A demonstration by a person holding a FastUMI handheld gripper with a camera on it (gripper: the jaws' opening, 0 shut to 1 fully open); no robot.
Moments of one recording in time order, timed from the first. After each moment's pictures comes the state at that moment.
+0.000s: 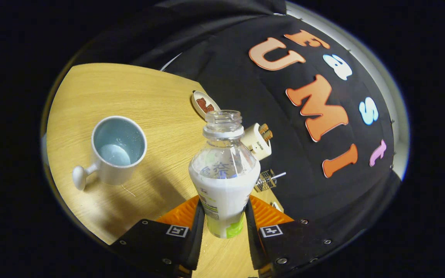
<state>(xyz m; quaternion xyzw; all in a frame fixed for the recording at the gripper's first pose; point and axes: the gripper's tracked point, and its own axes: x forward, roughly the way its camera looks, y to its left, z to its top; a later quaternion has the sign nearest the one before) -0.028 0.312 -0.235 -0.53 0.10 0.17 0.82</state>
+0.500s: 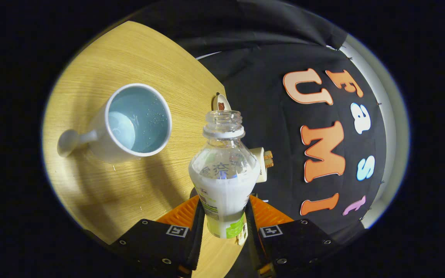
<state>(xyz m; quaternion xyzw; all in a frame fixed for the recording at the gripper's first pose) -0.019 0.336 -0.241 -0.67 0.00 0.19 0.72</state>
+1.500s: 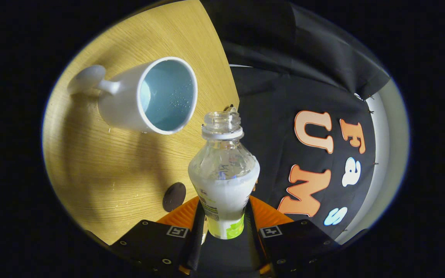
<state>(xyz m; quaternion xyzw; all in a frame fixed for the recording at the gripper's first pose) -0.012 0.347 -0.229 -0.78 -0.10 0.21 0.58</state>
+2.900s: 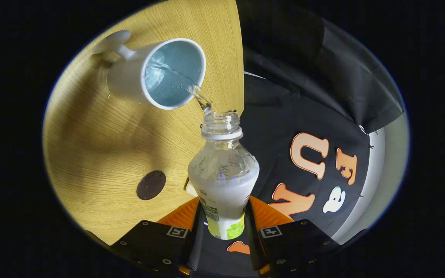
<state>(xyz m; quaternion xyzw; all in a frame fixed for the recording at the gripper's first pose) 0.006 0.356 -0.203 -0.83 -0.15 0.21 0.49</state>
